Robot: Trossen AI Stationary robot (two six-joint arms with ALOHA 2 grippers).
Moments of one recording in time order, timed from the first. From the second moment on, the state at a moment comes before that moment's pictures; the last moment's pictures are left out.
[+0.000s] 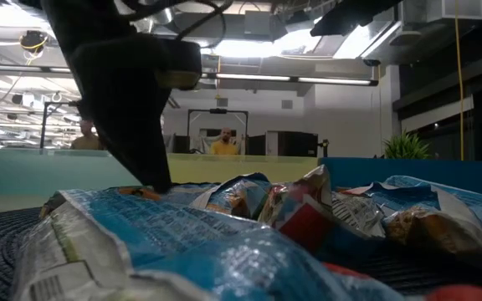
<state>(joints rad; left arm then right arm) -0.42 1.80 1.04 -0.40 -0.30 -0.82 -0.31 1.07 1.06 -0.45 -0.15 -0.34</state>
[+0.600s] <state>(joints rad) -0.42 1.83 1.04 -0.39 -0.23 -0.85 -0.31 1.07 1.06 -0.45 -0.15 -0.27</state>
